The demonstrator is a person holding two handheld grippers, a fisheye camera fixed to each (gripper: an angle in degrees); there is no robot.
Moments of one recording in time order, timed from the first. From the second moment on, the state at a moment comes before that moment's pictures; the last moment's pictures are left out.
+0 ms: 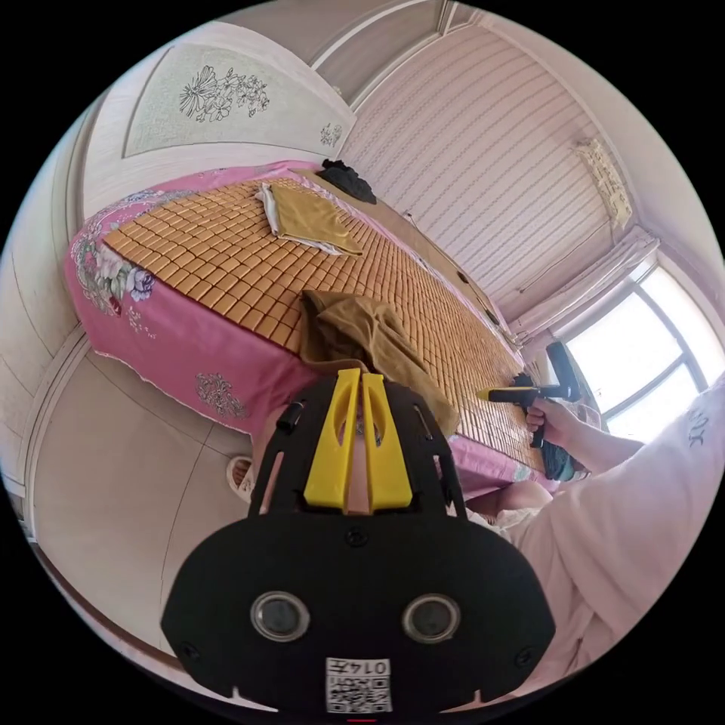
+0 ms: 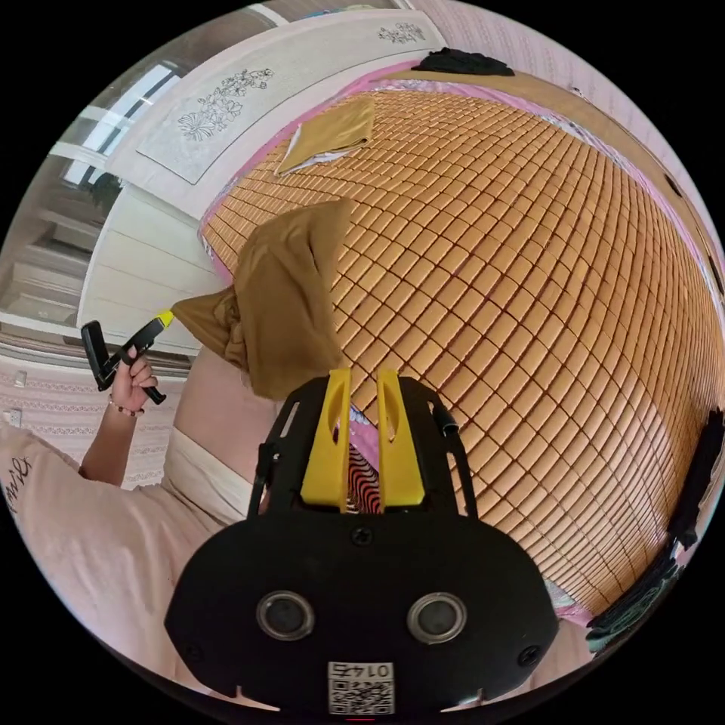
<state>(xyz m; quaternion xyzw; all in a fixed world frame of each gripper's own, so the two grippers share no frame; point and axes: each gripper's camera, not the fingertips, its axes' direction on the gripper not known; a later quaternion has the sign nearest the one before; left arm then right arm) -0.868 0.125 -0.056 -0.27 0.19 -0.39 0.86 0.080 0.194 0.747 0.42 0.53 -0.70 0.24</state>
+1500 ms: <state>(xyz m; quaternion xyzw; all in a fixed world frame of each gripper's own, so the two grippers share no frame) -0.782 -0.287 -0.331 0.17 0.28 -0.19 0.92 0.686 0.612 0.432 0.40 0.02 -0.91 -0.11</state>
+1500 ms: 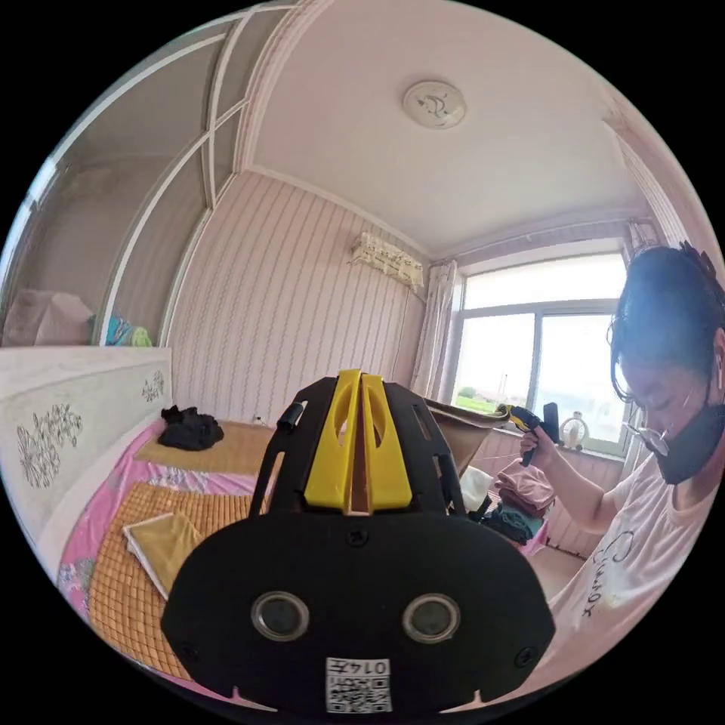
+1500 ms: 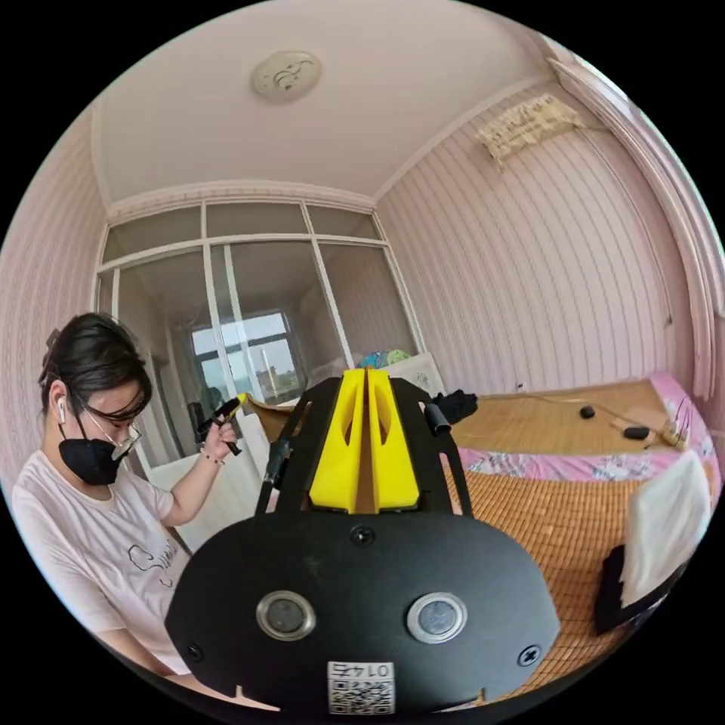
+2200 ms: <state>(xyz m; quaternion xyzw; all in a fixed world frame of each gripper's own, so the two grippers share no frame) -0.751 -0.415 -0.521 0.38 0.14 -0.11 0.91 1.009 0.715 0.517 0.48 -0.03 -0.77 -0.41</state>
